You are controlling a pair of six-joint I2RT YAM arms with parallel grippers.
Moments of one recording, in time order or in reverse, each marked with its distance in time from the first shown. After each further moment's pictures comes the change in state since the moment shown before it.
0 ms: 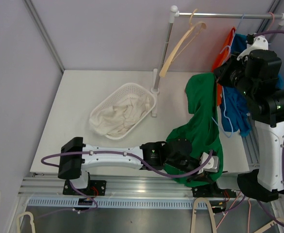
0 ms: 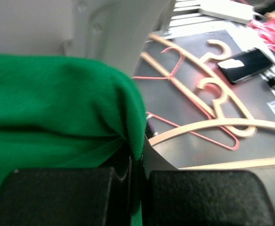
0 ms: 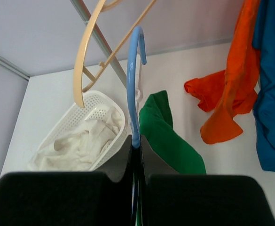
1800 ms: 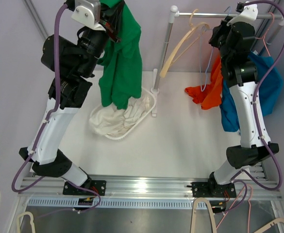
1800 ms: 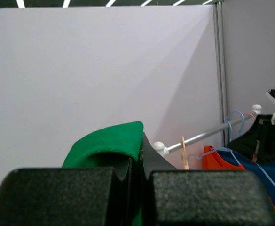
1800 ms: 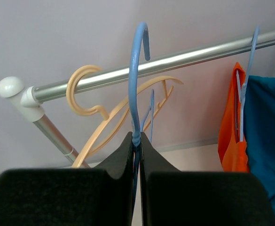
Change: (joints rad) left arm 0.763 -0.171 0.839 -0.161 -0.549 0.232; right arm -0.063 0.322 0.046 0.618 0.141 -0.133
